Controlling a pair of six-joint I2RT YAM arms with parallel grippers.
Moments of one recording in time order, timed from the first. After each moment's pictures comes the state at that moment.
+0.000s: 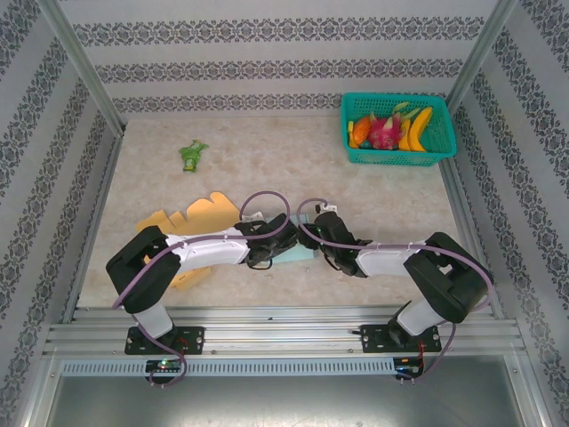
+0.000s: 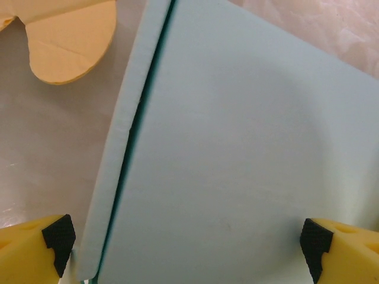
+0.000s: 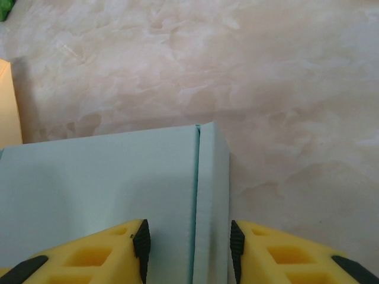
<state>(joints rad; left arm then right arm) -0.89 1.70 1.01 -0.47 -0.31 -1.35 0.70 1.53 0.51 0.35 0.13 0.66</state>
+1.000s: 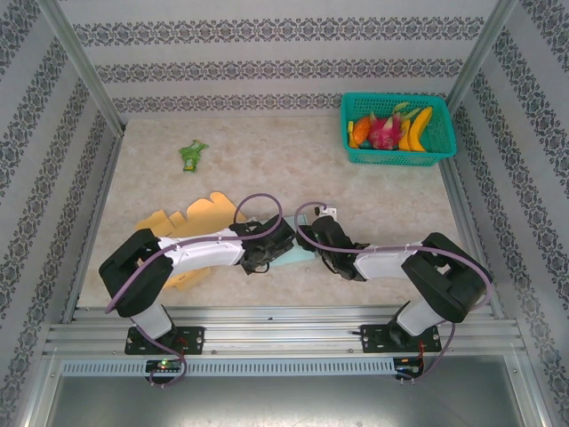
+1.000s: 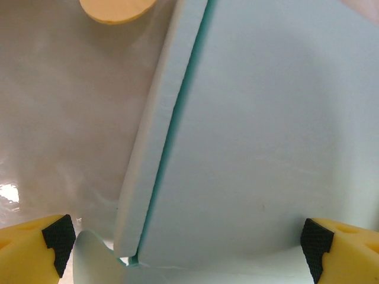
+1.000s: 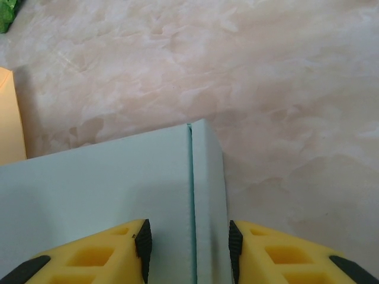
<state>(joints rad) -0.89 1.66 0.98 -0.52 -0.21 -1.45 0.74 1.54 0.49 0.39 0.20 0.70</state>
